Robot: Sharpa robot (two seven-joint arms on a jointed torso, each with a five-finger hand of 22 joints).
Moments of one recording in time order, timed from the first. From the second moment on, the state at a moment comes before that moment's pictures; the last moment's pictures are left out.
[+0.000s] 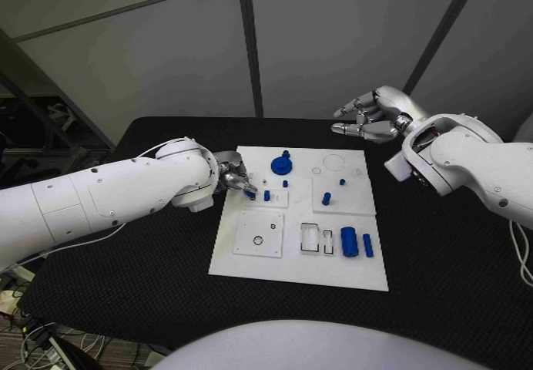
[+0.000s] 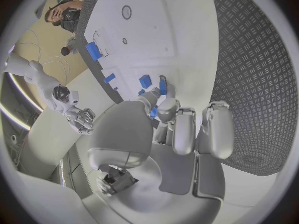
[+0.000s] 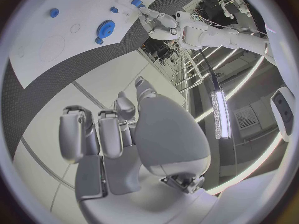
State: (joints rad) left arm 1.14 -0.80 0.04 1.47 -1.13 -0.01 -0.53; left_hand 1.24 -0.01 0.41 0.05 0.04 1.00 0.06 0.33 0.71 1.33 -0.01 1.12 1.08 1.47 -0.07 1.43 1.31 0.05 1.44 0.04 1.41 1.31; right arm 1.24 -0.77 0.06 1.45 -1.00 -0.35 -0.01; right_hand 1.43 -0.06 0.03 0.24 0.28 0.91 0.16 0.15 0.07 1.25 0.07 1.11 1.16 1.46 0.00 1.45 1.31 0.03 1.46 0.10 1.44 1.31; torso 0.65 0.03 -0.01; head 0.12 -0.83
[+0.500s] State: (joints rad) left arm 1.13 -0.79 0.04 1.48 -1.15 -0.01 -0.53; left_hand 1.23 -0.01 0.43 0.05 0.05 1.00 0.06 0.34 0.73 1.33 -0.02 1.12 1.08 1.47 -0.07 1.43 1.31 0.05 1.44 0.04 1.41 1.31; right arm 1.24 -0.77 0.06 1.45 -1.00 -0.35 -0.01; right_hand 1.43 -0.06 0.03 0.24 0.28 0.91 0.16 0.15 0.07 1.25 0.07 1.11 1.16 1.46 0.00 1.45 1.31 0.03 1.46 0.10 1.44 1.31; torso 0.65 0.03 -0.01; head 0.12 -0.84
